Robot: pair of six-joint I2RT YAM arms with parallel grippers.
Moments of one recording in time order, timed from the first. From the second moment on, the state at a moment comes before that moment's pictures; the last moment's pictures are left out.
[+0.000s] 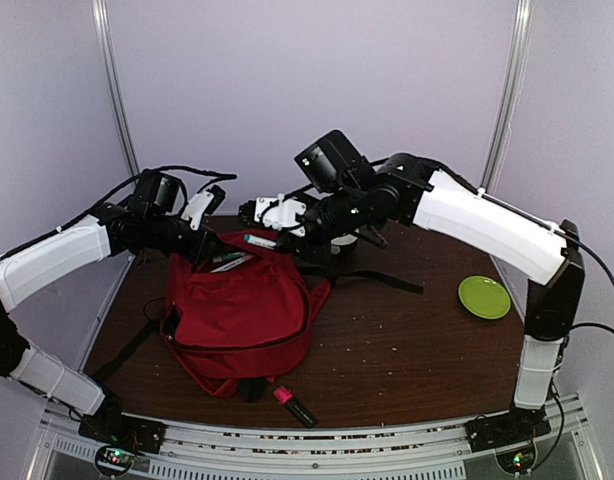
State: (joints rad) left arm -0.48 1.37 1.15 -0.50 0.20 0.04; right arm 1.03 1.89 2.04 -0.88 -0.04 -0.64
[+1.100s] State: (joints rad) left arm -0.48 1.36 1.19 -0.57 0.22 0.04; right arm 1.10 2.30 2.04 -0.26 0.04 -1.08
